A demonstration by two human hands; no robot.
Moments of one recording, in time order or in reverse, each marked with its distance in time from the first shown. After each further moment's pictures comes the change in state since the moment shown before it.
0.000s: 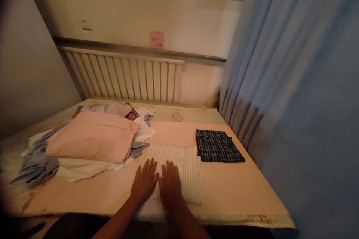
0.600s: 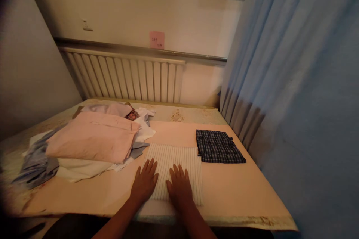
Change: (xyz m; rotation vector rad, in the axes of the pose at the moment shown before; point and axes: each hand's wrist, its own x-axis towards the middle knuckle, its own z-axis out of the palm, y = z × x) left_hand 0.001 0.001 0.001 0.001 -0.004 -0.021; right_hand -0.015 0.032 -0.012 -0.054 -0.138 0.019
